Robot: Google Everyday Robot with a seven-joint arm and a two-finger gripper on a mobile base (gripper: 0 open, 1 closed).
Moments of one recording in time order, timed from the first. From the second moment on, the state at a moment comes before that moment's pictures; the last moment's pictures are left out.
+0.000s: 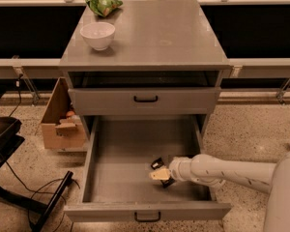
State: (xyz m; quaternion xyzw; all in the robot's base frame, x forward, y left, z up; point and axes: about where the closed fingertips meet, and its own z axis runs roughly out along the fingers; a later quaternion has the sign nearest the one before) arm 0.600 -0.095 0.387 -0.27 0.89 0.19 0.32
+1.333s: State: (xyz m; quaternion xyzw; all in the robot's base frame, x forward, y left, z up) arm 0.555 -0.173 0.525 -0.42 0.85 0.16 0.28
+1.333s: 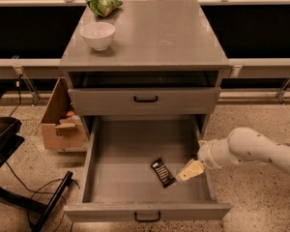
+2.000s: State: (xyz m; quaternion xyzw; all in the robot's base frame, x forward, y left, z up) arm 0.476 -0.244 0.678 -0.47 0.83 0.13 0.28
